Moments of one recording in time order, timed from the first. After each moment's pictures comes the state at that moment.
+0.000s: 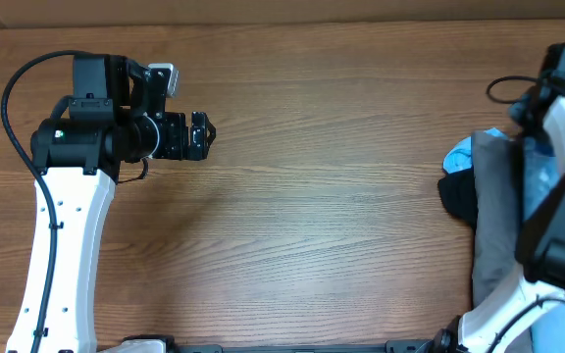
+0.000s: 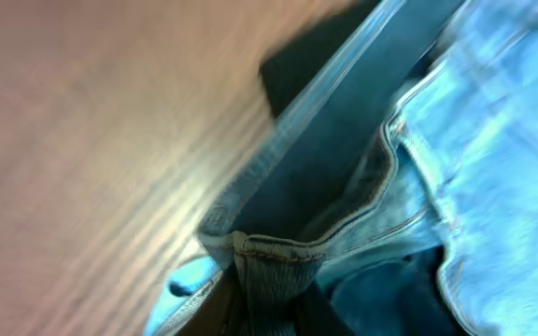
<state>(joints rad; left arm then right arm) -0.01 1.45 1.49 -1.05 0.34 -0.01 -0.37 1.98 1.61 -0.70 0.31 0.46</state>
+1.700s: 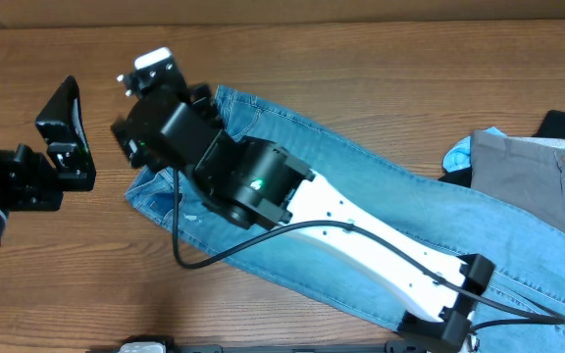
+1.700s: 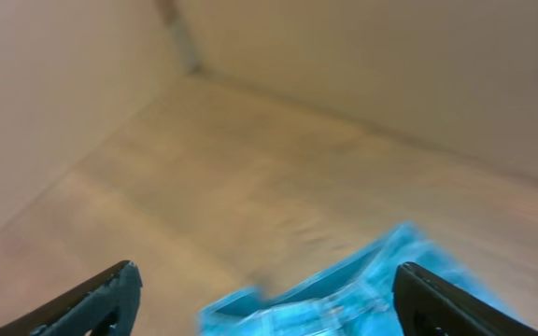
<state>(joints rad) -0.01 1.38 2.65 -1.49 -0.02 -0.01 1.04 1.97 2.22 -0.76 0.39 0.36</state>
